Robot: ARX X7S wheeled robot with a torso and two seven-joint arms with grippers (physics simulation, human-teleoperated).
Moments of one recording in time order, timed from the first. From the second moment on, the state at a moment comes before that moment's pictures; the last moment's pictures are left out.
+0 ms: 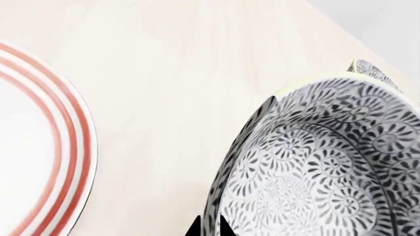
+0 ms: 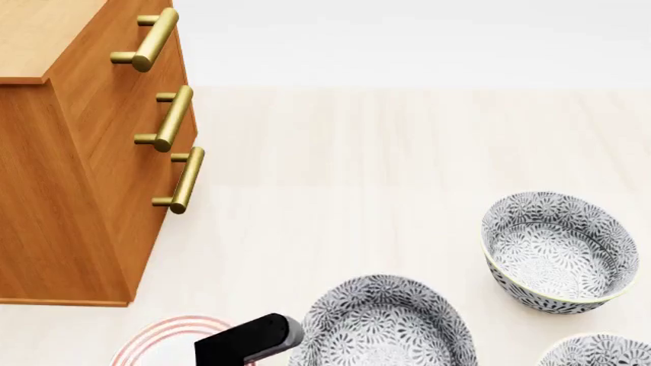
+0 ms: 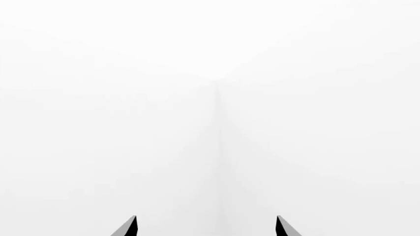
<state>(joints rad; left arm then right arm) -0.44 -0.05 0.75 -0.04 -1.17 -0.28 -0.85 -0.74 0.14 0.43 -0.95 0.15 -0.30 0.47</state>
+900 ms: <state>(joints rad) -0.50 -0.14 0.76 0.26 -1.15 -0.20 -0.87 -0.72 0.11 0.42 -0.98 0.12 -0.29 0.44</state>
